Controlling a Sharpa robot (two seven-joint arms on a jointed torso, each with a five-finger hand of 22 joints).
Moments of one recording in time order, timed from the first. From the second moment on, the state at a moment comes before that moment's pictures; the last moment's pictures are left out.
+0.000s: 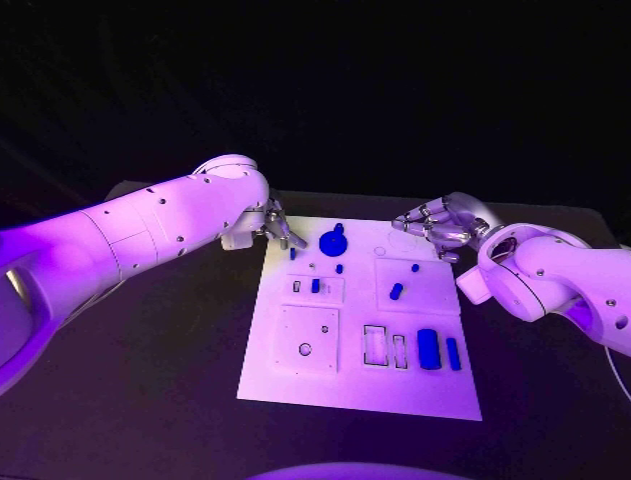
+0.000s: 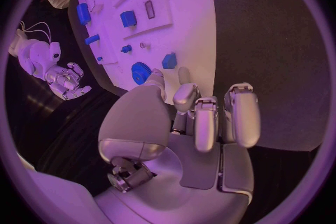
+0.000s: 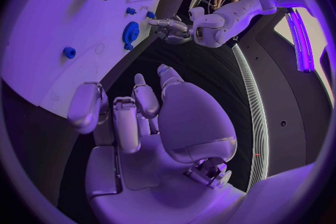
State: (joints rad) left arm 1.33 -0.45 0.00 0.99 -1.14 0.32 -0.60; left_hand 1.14 0.00 -0.04 0.29 0.06 0.94 0.04 0.57 0.71 1.32 -0.03 1.18 1.08 1.46 -0.07 1.57 1.31 0.06 1.46 0.04 1.42 1.31; right arm 1.22 -0.86 -0.03 1.55 -0.74 -0.43 -0.08; right_hand 1.26 0.02 -0.01 0.18 0.38 0.96 0.15 0.10 0.14 1.33 0.06 1.23 1.24 1.46 -0.01 1.51 1.31 0.08 1.32 0.09 1.33 1.04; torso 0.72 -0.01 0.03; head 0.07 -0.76
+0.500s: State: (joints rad) left arm 1.33 -0.47 0.00 1.01 -1.13 0.33 -0.59; left_hand 1.14 0.00 -0.04 0.29 0.06 0.94 0.04 0.57 0.72 1.32 -0.03 1.18 1.08 1.46 -0.07 1.57 1.31 0.06 1.46 0.04 1.42 1.31; right arm 1.21 -0.86 -0.03 1.55 -0.74 -0.43 -0.08; right_hand 1.26 0.02 -0.01 0.18 0.38 0.96 0.15 0.10 0.14 1.33 0.06 1.23 1.24 1.46 -0.01 1.51 1.31 0.08 1.32 0.09 1.33 1.04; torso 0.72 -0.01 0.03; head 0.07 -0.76
